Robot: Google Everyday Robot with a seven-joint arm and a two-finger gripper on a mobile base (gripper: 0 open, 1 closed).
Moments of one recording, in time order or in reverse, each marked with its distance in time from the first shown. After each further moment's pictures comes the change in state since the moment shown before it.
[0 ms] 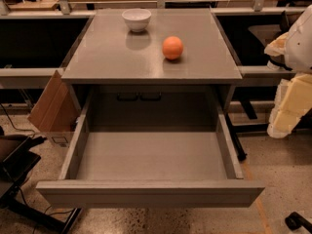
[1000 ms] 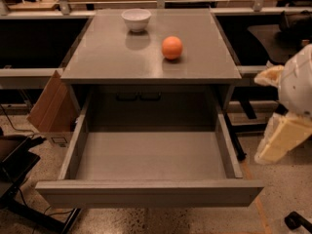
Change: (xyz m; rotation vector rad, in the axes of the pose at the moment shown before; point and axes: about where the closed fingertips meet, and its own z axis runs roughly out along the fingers) arm -0.004 0.039 0.028 0.043 -0.073 -0.039
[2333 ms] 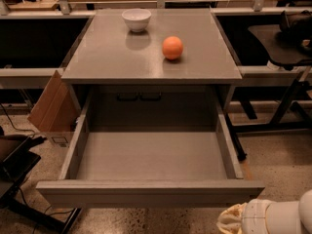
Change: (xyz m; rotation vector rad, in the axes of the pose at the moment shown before) arm 0.074 0.180 0.235 -0.100 -0.225 0.067
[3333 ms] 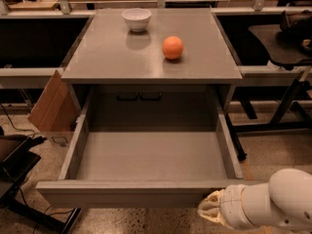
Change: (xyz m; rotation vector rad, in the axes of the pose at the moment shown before) arm -0.023 -0.024 0.046 -0.048 -0.089 -0.064
